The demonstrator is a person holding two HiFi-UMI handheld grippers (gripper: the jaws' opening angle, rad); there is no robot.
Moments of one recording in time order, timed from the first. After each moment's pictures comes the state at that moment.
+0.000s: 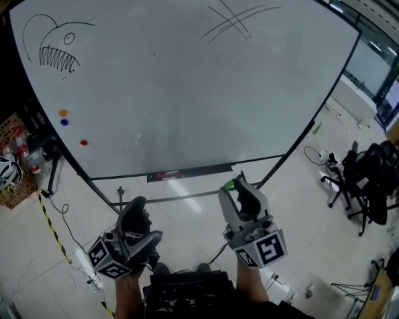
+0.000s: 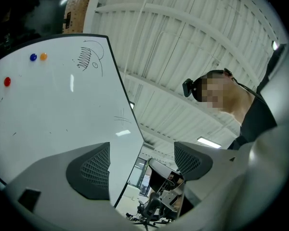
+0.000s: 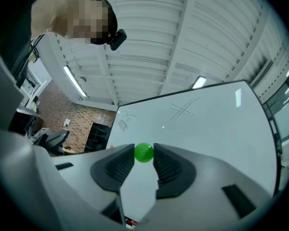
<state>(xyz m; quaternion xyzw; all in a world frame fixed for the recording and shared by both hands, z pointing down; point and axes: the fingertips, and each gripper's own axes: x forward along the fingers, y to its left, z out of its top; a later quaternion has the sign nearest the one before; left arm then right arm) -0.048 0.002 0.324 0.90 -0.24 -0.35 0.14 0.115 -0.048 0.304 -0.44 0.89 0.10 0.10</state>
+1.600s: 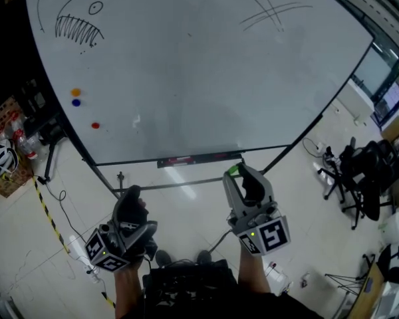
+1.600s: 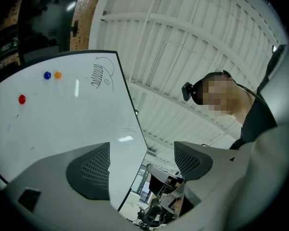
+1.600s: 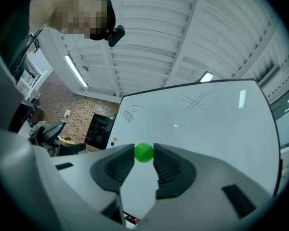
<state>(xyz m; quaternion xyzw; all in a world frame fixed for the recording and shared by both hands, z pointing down) -0.135 0.002 0.341 0.88 -0.25 -0.38 0.15 0.046 -0.062 0.319 -0.45 0.89 0.11 0.05</state>
